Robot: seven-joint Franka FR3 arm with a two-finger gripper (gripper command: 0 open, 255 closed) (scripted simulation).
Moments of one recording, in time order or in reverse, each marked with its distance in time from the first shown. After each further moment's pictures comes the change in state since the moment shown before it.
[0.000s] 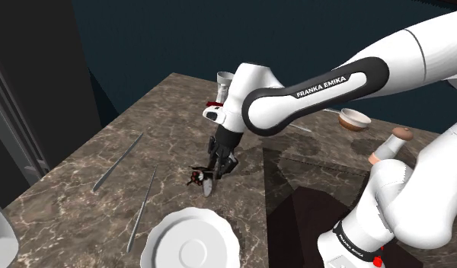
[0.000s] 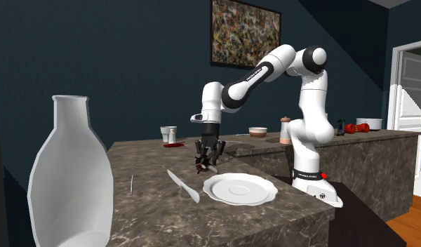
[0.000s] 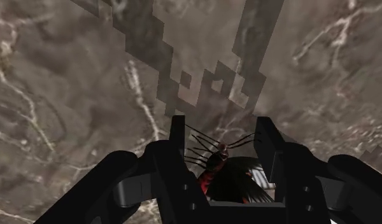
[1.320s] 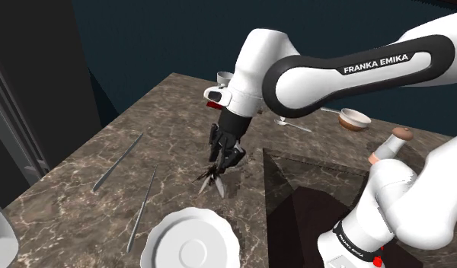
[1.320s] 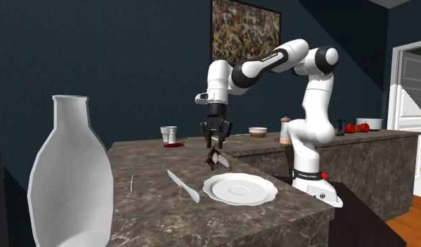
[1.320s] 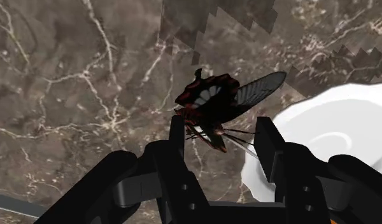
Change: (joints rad) arm 0.032 -0.141 0.055 0.063 -0.025 -0.168 0.144
